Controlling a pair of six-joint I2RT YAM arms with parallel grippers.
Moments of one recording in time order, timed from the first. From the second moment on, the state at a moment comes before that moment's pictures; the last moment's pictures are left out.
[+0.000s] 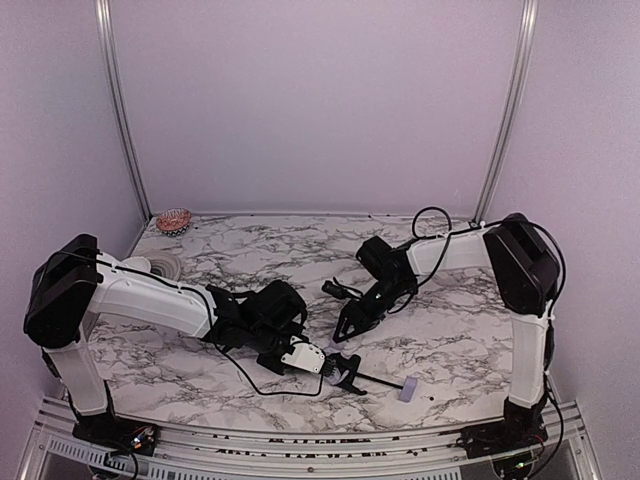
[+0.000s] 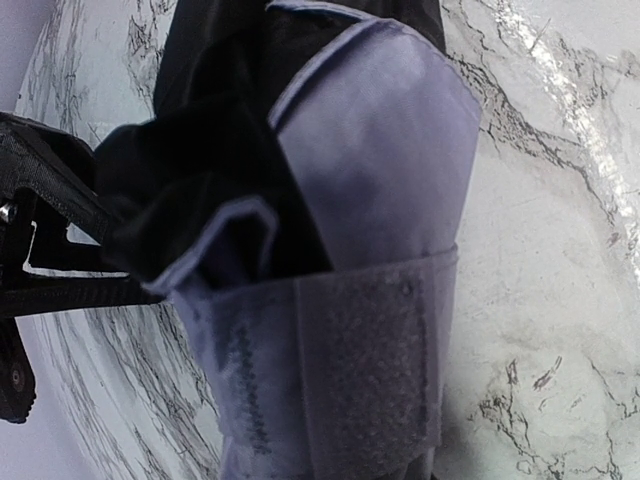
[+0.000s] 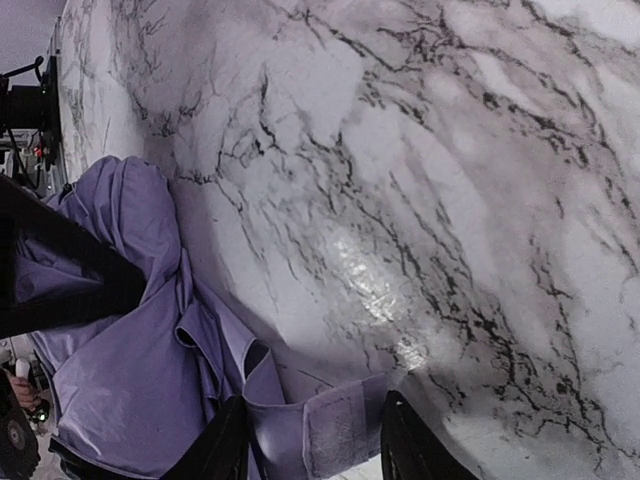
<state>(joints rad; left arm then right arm) -1.08 1.81 1.04 -0.23 0.01 1.06 0.64 2.06 1.36 -0.65 -0.71 -0.09</state>
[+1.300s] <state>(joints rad) -0.93 1.95 1.38 -0.48 0.21 0.88 0.57 2.08 1.47 -0.40 -0.65 0.04</state>
